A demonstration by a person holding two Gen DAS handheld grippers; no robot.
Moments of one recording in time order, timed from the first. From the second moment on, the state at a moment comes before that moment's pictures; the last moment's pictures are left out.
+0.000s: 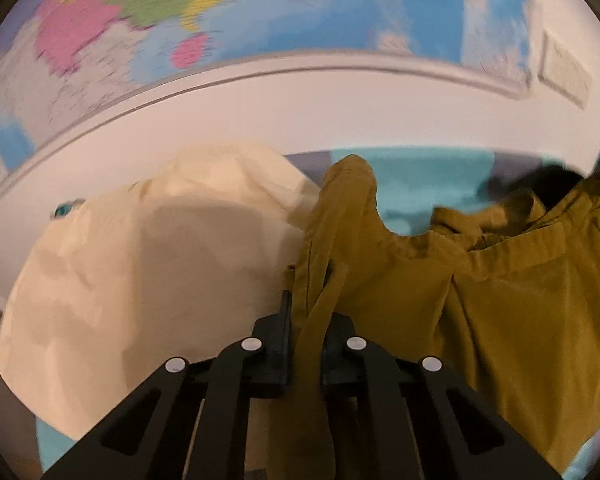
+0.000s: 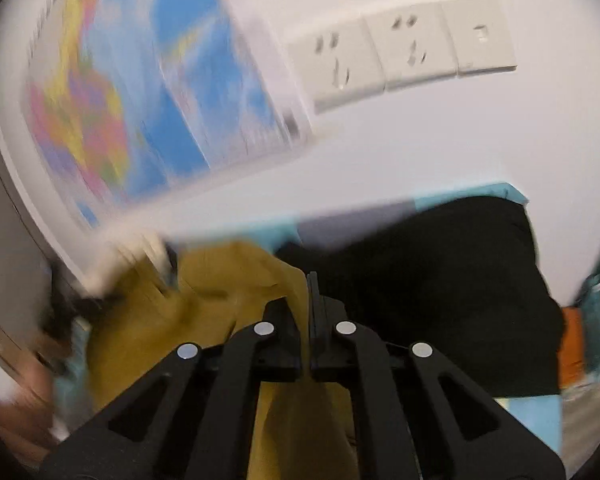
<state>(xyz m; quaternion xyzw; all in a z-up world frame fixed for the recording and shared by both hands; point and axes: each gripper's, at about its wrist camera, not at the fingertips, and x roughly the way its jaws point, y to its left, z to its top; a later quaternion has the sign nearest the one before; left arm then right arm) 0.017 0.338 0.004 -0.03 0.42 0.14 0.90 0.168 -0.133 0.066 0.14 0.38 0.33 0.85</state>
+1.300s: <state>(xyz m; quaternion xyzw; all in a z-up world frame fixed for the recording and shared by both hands) -0.135 0.335 -0.018 -0.27 0.39 -0.04 0.88 -0.010 -0.216 0.078 0.18 0.35 0.38 0.84</state>
